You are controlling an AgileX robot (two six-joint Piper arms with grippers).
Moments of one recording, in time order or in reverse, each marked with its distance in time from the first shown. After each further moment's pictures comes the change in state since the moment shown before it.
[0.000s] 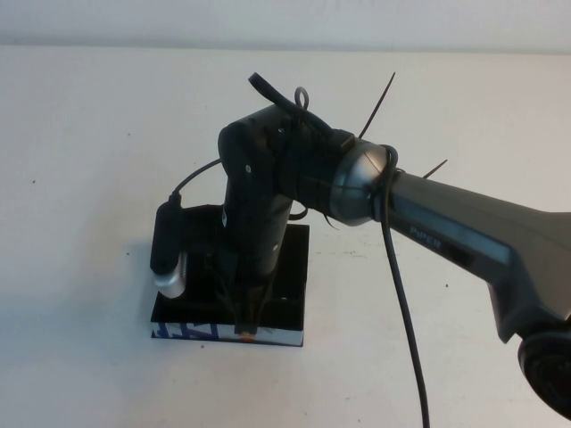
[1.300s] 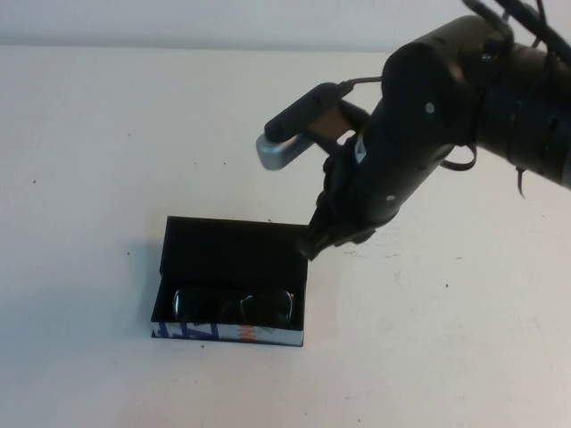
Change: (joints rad) right arm -0.118 -0.455 0.378 -0.139 -0.135 0.708; left arm 0.000 0.000 0.000 0.000 0.000 0.000
